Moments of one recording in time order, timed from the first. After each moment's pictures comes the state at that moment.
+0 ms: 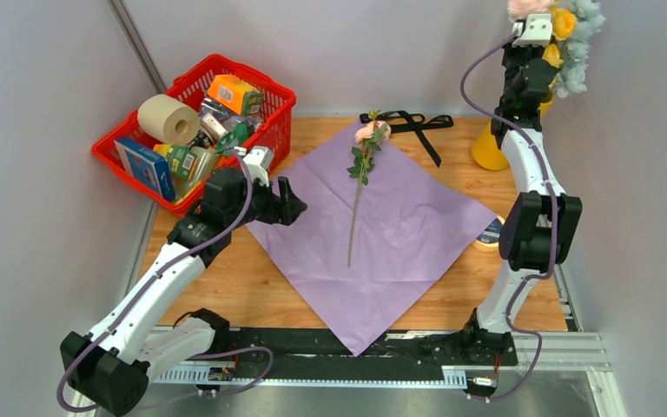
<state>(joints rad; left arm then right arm) -0.45 0.97 0.89 -0.36 0.23 -0.34 -0.12 1.90 1.74 0.63 0.11 -0.26</state>
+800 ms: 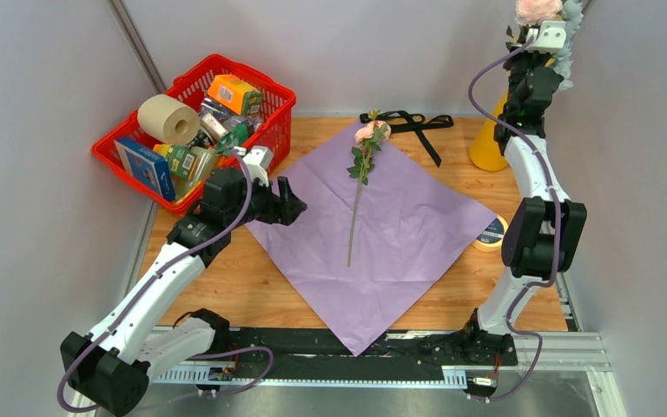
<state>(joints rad) -0.44 0.97 0.89 -0.36 0.23 -0.34 -0.14 1.84 1.66 0.66 0.06 -0.10</state>
